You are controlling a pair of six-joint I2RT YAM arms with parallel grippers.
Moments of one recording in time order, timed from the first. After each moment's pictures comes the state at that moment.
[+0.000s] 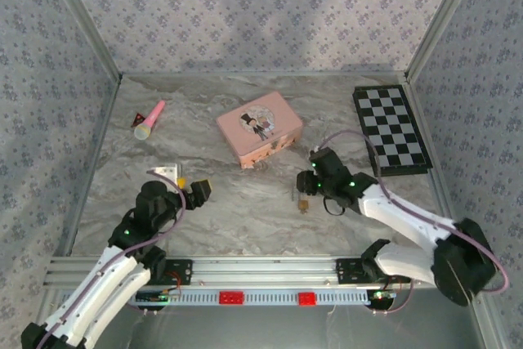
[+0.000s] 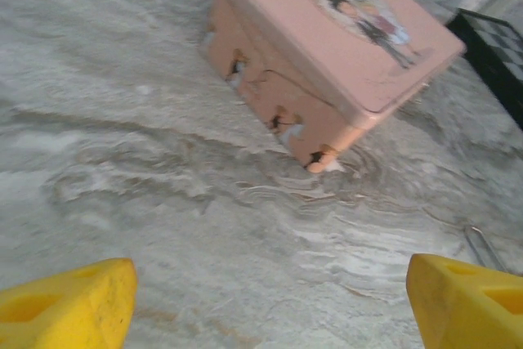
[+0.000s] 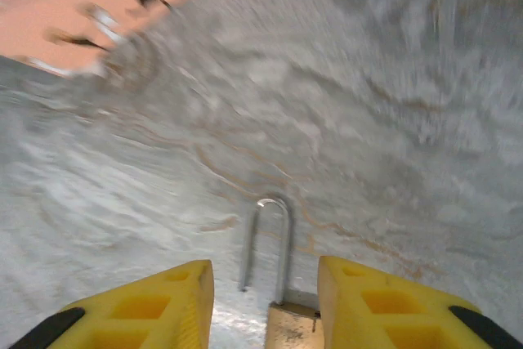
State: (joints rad) left arm -0.47 0.42 0.28 -0.32 -0.04 -0.50; right arm 0.67 1.09 0.65 -0.41 0.05 0.59
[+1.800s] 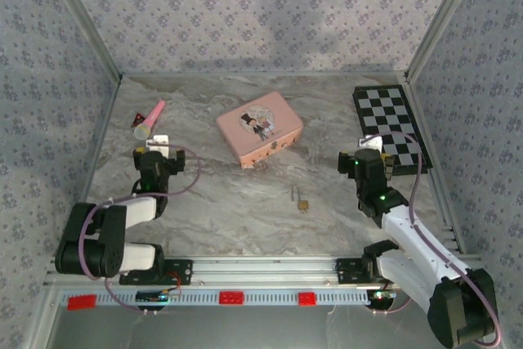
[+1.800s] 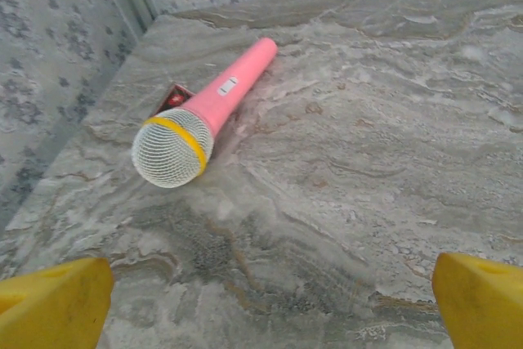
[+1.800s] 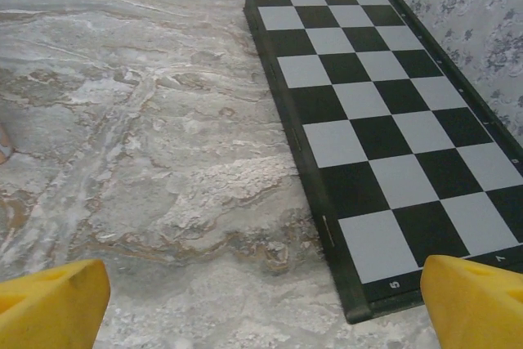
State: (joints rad) left arm -0.11 1.33 0.29 0.68 -0.29 0.07; right arm 0.30 0.86 0.44 -0.12 0.48 0.13
